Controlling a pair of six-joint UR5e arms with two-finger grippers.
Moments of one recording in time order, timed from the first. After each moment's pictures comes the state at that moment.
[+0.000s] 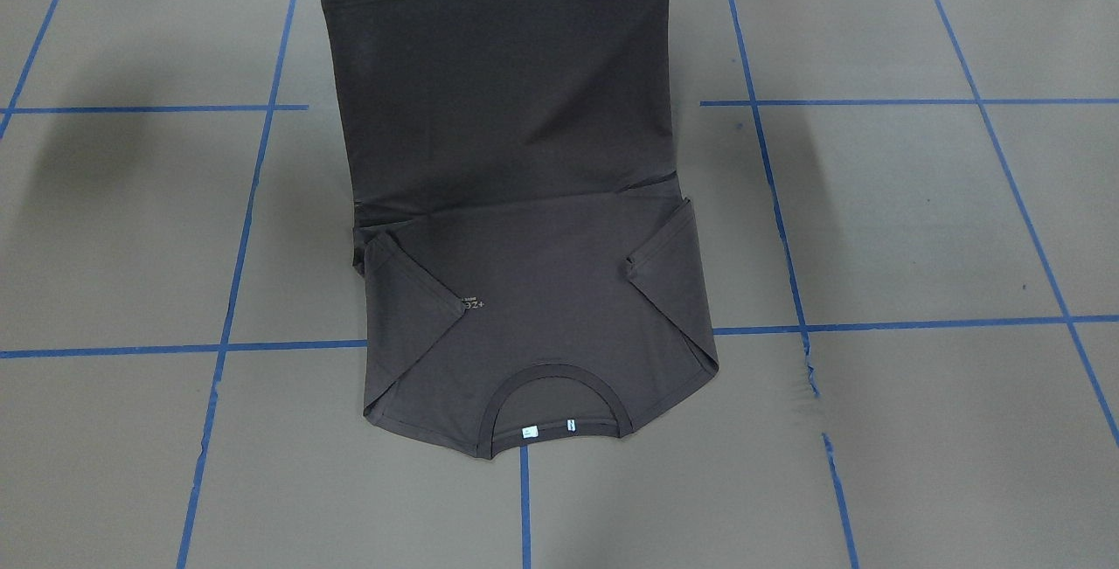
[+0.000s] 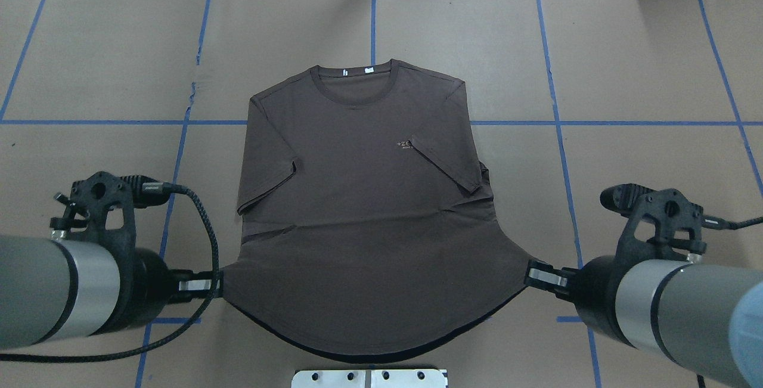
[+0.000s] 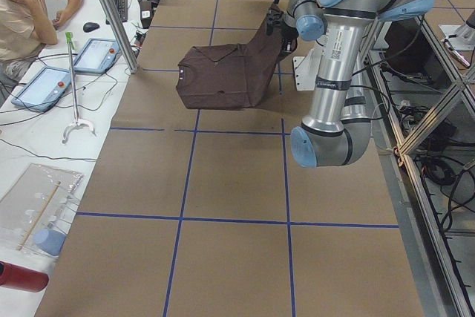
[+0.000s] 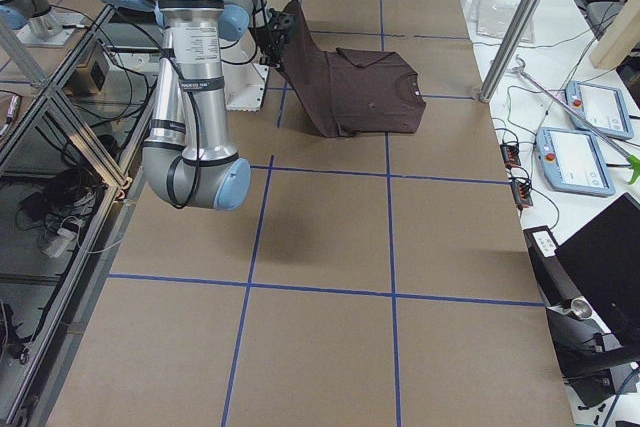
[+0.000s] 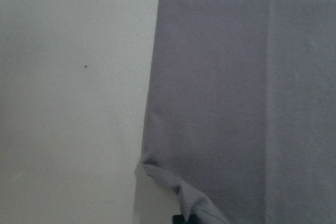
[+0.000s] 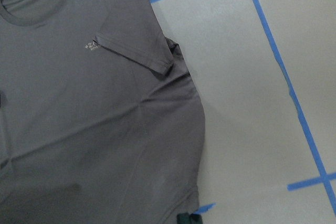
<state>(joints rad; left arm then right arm) -0.37 -1.91 -2.51 -1.27 -1.71 -1.36 0.26 -1.28 2.60 -2.01 1.52 1.69</state>
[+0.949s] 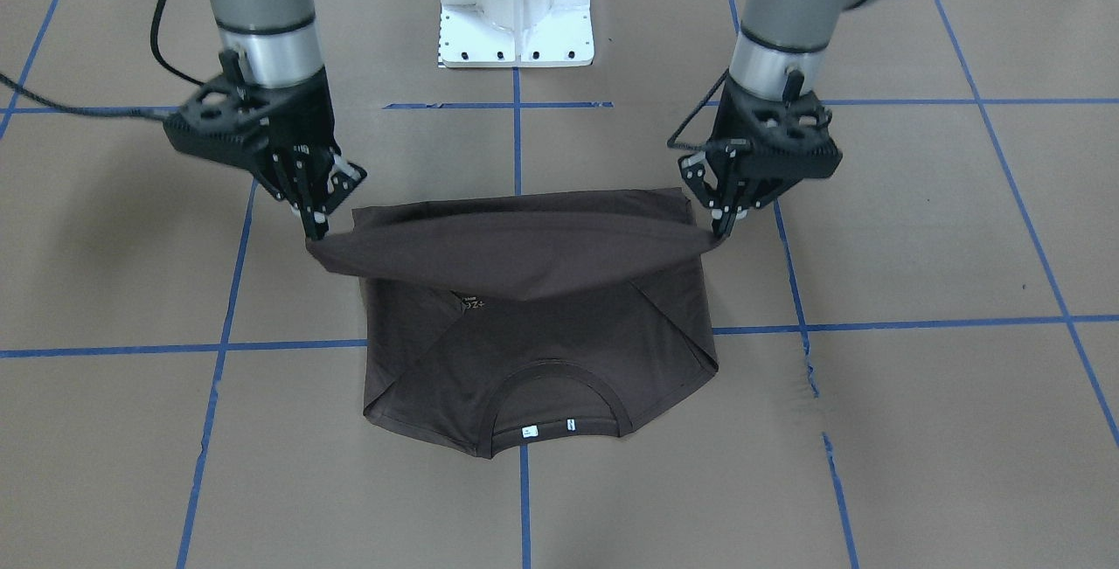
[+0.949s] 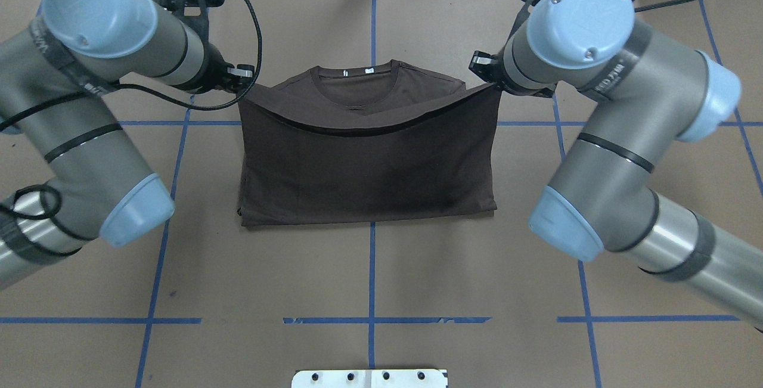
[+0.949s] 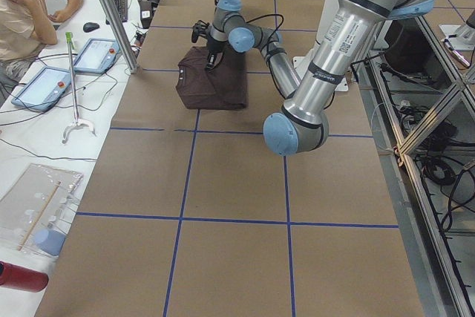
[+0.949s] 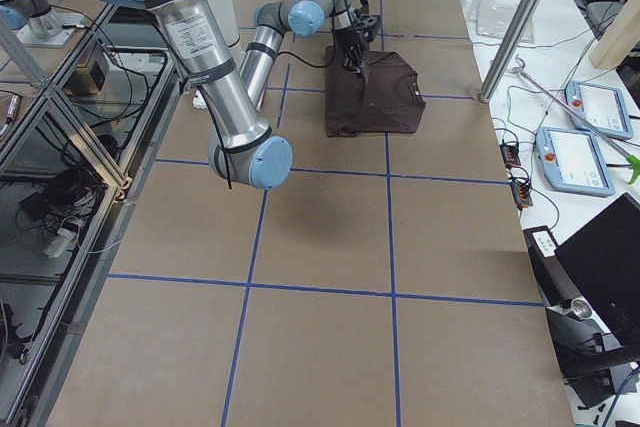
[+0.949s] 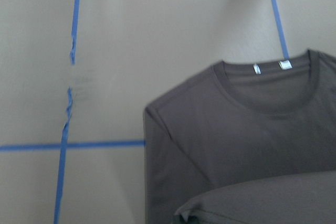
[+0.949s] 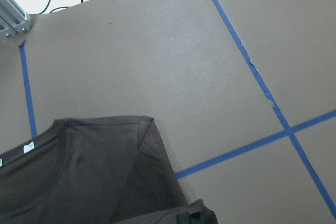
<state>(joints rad) -0.78 -2.13 -1.83 -1.64 -1.79 -1.03 0.73 -0.98 1.87 -1.68 1.67 1.43</state>
